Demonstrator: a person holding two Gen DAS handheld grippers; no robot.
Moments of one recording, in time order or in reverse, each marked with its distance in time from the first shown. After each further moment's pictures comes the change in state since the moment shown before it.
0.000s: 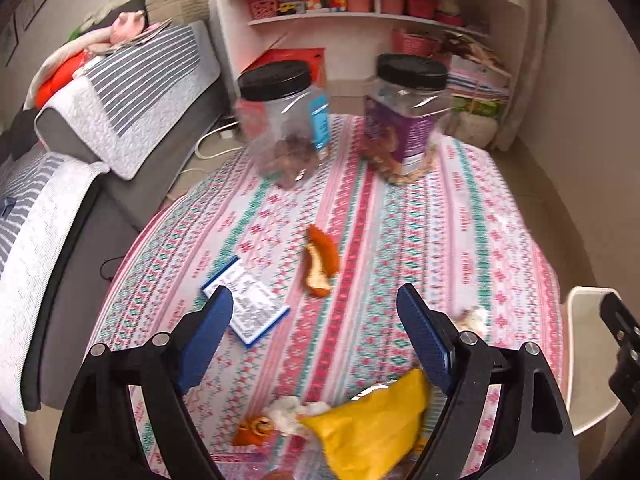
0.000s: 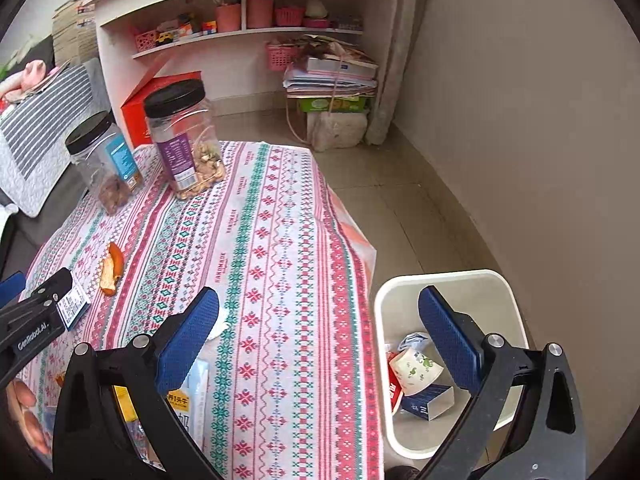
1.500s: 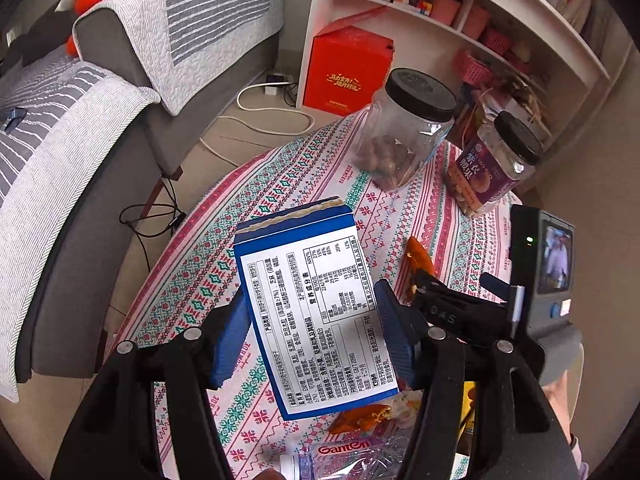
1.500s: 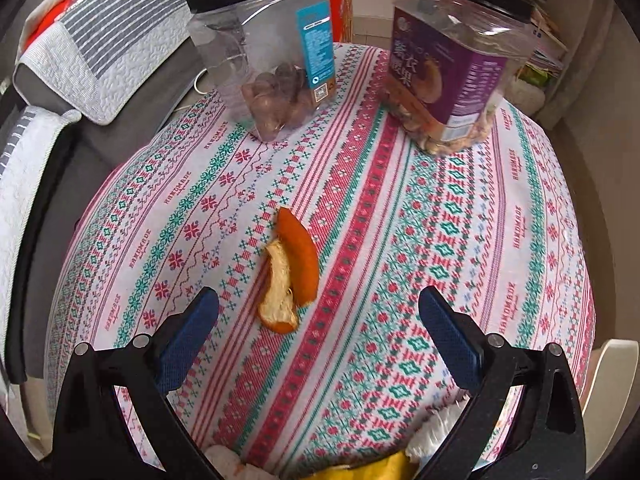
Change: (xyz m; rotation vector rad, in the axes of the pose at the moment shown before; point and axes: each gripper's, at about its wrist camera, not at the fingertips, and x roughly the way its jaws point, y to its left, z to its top) left arm -0.010 0.160 0.020 -0.235 0.104 -0.130; right arm 0.118 0.237 0.026 -0.252 0.273 0.297
